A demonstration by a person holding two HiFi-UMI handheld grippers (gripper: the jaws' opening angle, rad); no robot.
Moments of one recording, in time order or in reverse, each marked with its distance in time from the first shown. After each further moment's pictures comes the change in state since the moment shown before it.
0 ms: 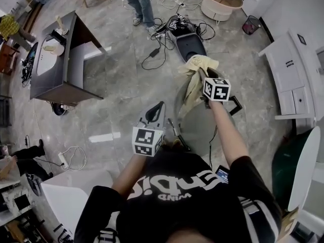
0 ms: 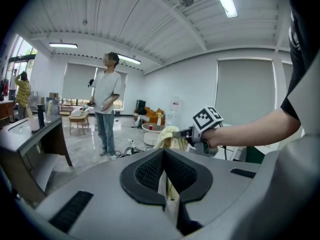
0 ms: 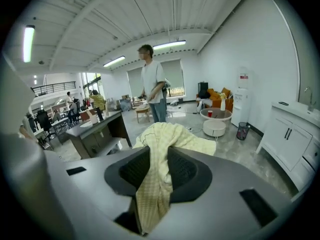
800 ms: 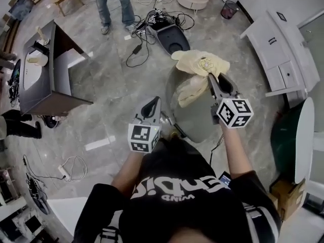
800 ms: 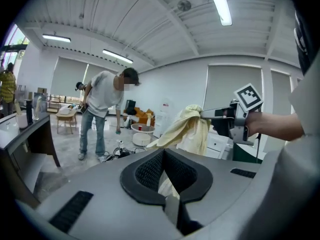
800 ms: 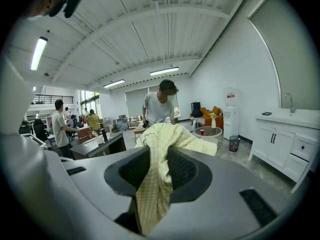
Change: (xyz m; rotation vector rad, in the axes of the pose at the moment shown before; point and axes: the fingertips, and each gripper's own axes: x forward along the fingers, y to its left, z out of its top) left arm -0.024 -0.017 -0.004 0.005 -0.019 -0.133; right arm -0.200 0.043 0.037 0.048 -0.259 -0.058
